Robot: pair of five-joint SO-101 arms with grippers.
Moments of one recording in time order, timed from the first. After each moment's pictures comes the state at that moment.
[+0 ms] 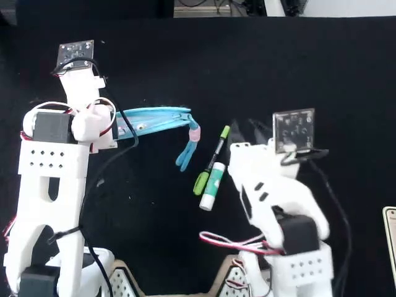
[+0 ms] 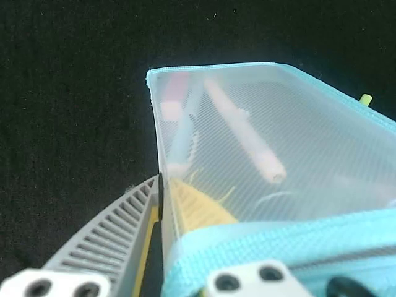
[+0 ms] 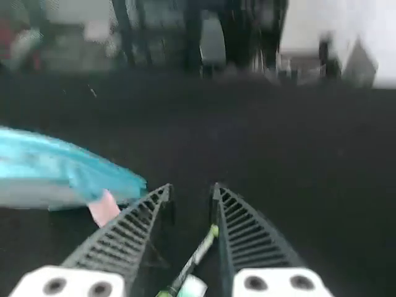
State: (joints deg) left arm -1.8 -22.7 12.1 85.7 8.8; right arm -9.4 -76.0 59.5 52.4 -8.1
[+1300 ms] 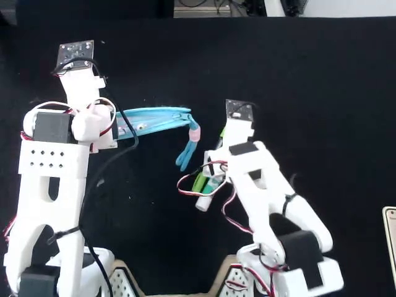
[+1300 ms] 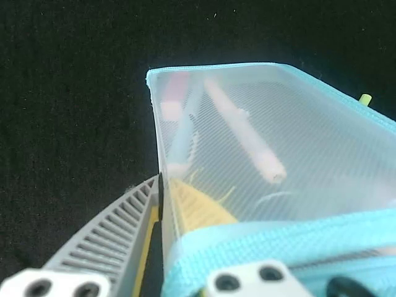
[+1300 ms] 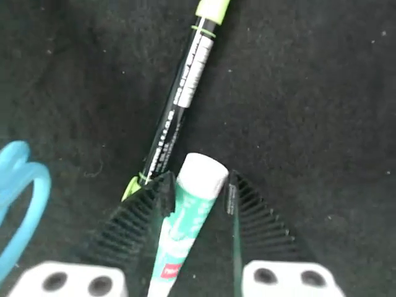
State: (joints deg) left arm -1.8 -22.7 12.1 85.7 8.8; right arm -14.7 -11.3 50.9 47.9 -23.1
